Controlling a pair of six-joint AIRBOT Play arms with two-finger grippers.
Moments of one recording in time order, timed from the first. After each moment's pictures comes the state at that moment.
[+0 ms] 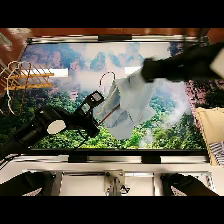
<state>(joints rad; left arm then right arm) -0.75 -1.08 0.99 1.42 -0.92 -1.36 0.40 -1.13 1.76 -1.61 1.43 1.86</state>
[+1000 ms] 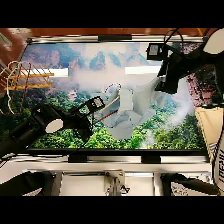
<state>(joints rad) -0.75 -1.08 1.03 1.55 -1.08 -1.22 0.13 -1.41 1.77 -1.28 1.56 0.28</state>
